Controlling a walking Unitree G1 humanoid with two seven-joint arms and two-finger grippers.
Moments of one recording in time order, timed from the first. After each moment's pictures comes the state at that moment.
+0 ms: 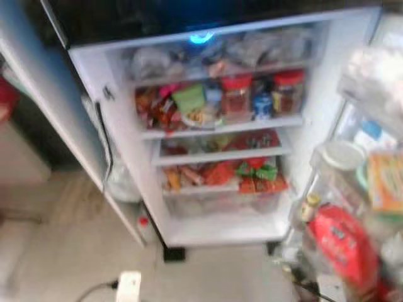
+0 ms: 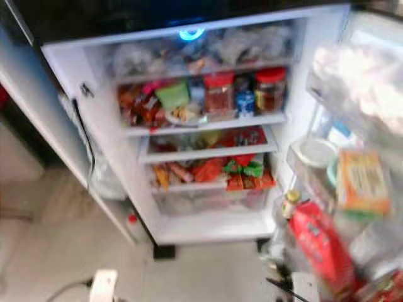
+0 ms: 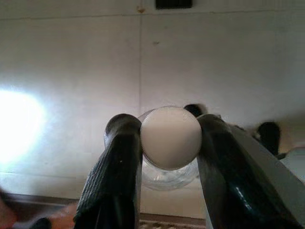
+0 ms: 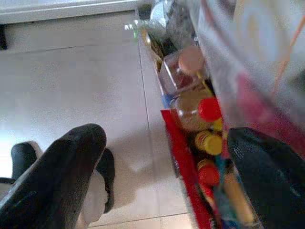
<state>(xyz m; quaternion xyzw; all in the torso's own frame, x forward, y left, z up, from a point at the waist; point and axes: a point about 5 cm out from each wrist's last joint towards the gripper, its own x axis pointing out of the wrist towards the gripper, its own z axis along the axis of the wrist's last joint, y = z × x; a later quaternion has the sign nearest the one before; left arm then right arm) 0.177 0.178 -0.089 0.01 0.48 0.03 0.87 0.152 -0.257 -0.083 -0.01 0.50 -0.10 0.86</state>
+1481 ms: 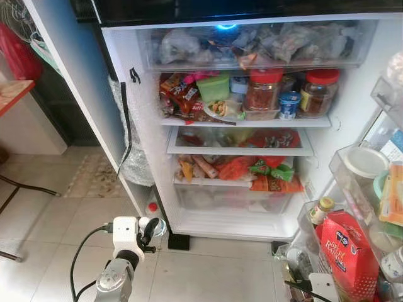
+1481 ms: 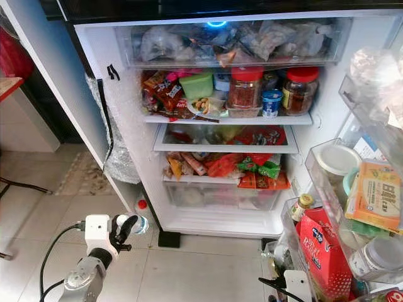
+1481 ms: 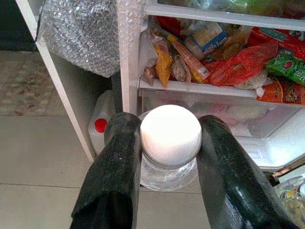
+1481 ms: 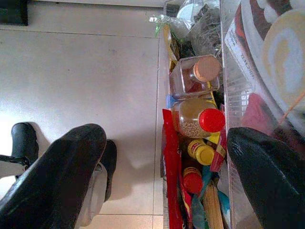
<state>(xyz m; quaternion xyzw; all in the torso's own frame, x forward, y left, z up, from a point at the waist) 0.256 0.174 -0.004 -0.06 0.12 -0.05 0.99 0.153 -0.254 -0.084 -0.02 0.50 -0.07 0.86</state>
